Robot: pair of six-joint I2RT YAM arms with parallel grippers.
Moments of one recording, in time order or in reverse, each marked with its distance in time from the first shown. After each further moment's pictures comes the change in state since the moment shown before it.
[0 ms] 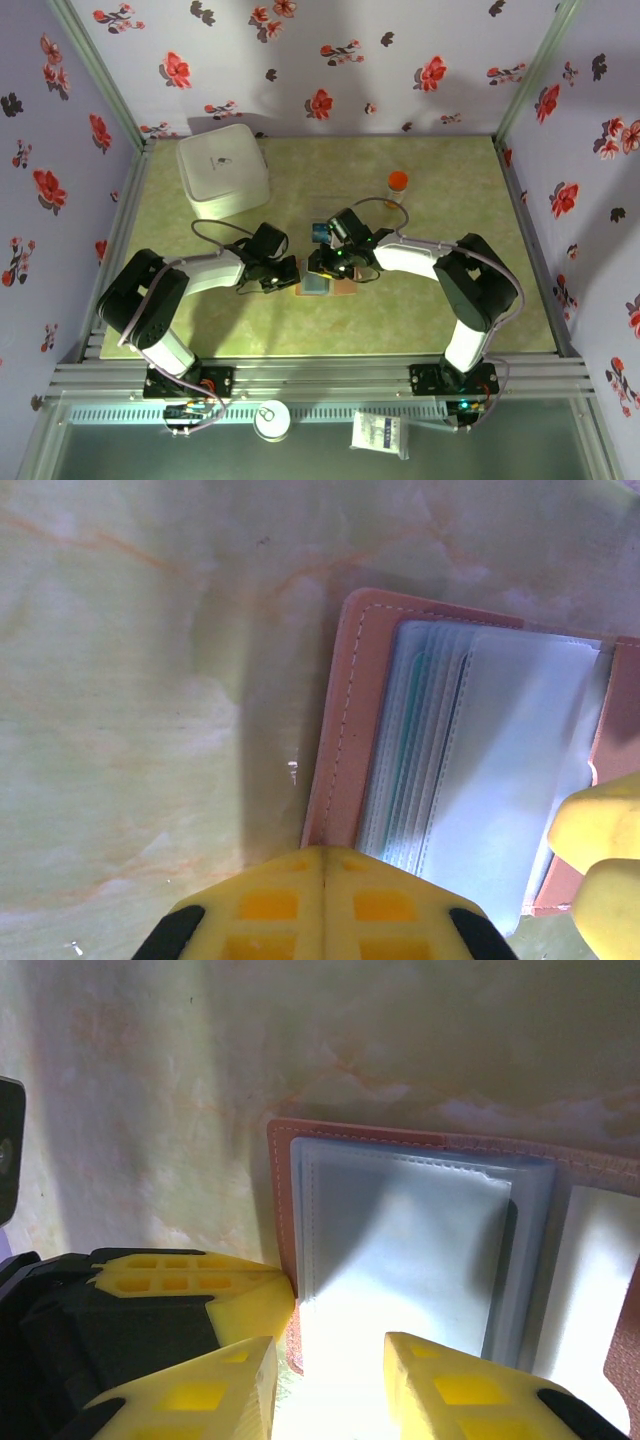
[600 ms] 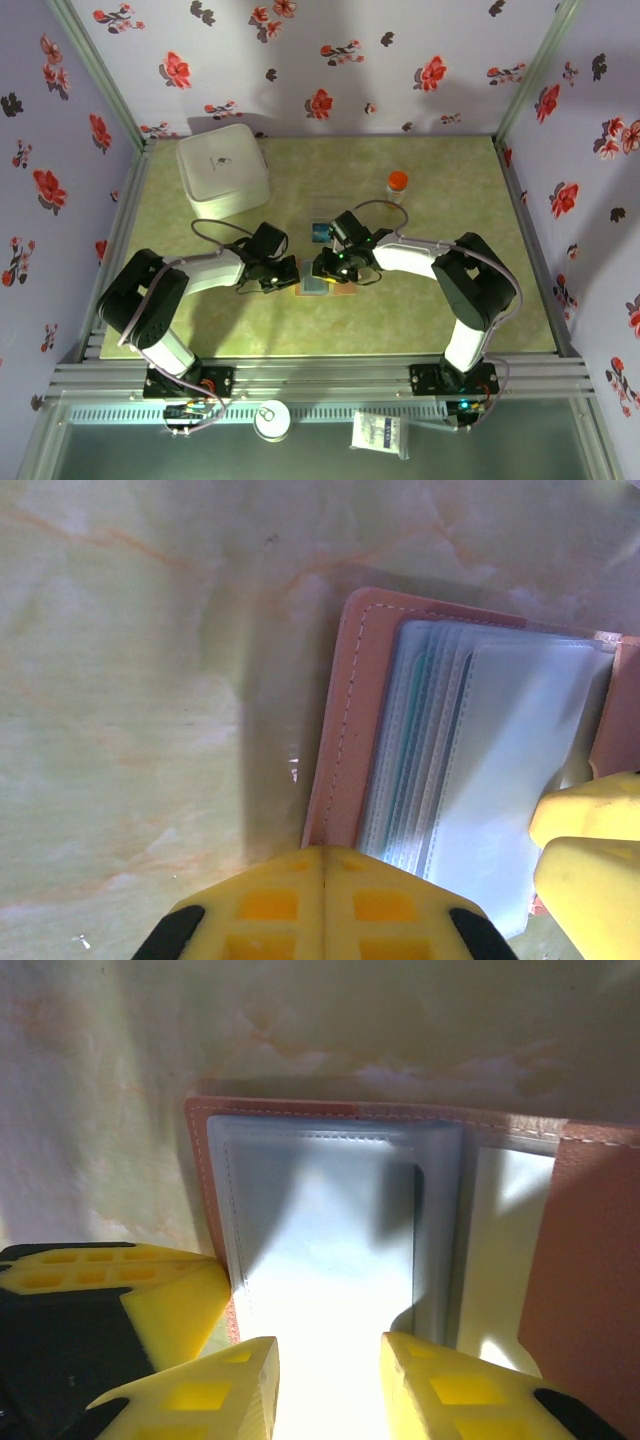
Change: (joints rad) left arm 0.002 0.000 0.005 -0.015 0.000 0.000; right arm 0.000 0.008 0.000 -0.072 0.029 -0.018
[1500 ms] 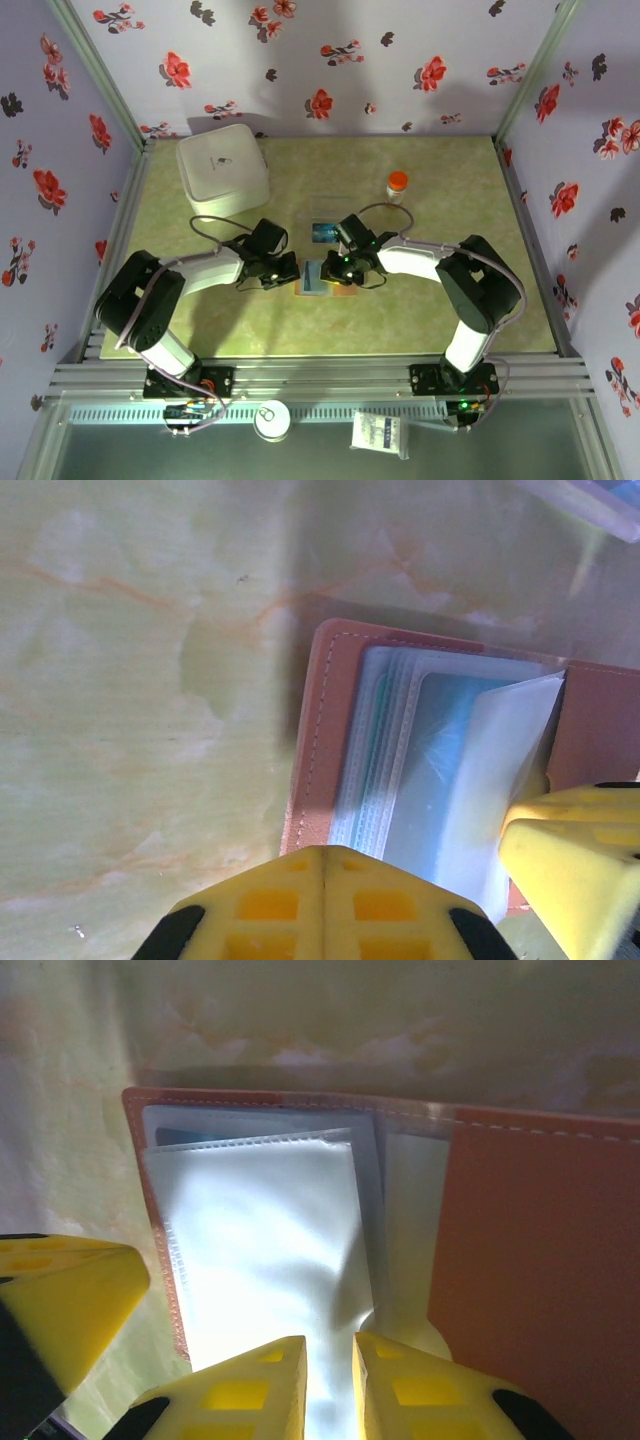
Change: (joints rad) left arm 0.005 -0.019 0.027 -0.027 -0.008 0.003; right arm -0.020 -0.030 -0.055 0.002 0.025 -0.010
